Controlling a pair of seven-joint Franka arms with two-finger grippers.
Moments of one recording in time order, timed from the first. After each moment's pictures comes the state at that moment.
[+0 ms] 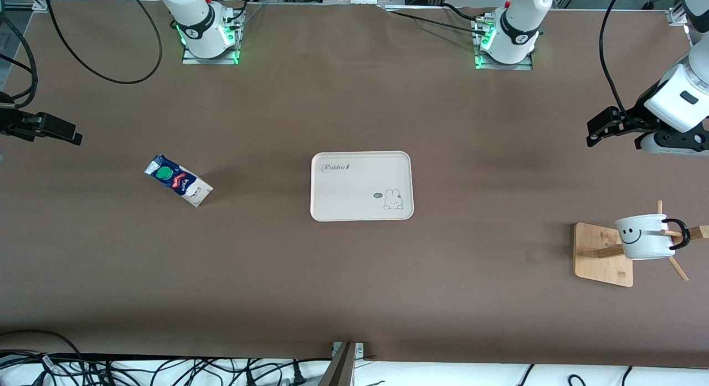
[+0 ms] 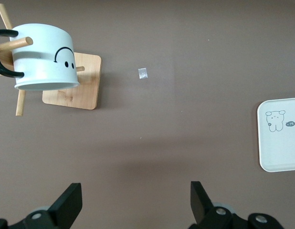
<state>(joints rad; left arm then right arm) -0.03 -0.01 0.00 -1.71 0.00 1.74 0.01 0.03 0.16 -0.11 -1.44 0.03 1.51 -0.01</state>
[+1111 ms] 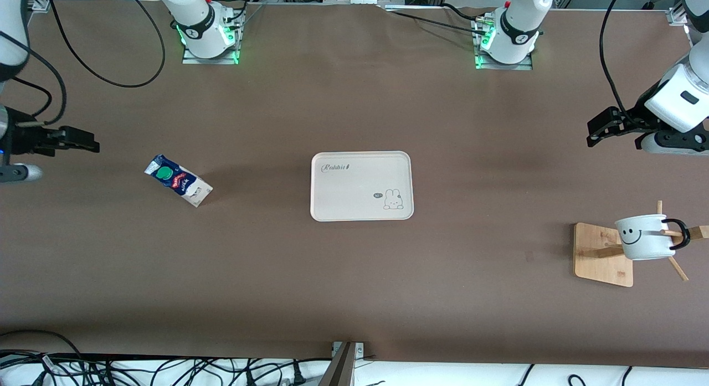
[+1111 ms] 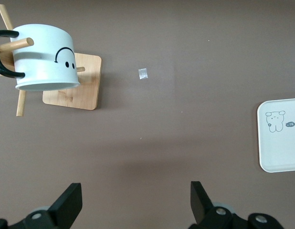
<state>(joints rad) -0.03 -0.01 0.00 -1.71 0.00 1.74 0.01 0.04 0.26 -0.11 -1.46 0.03 1.52 -0.19</state>
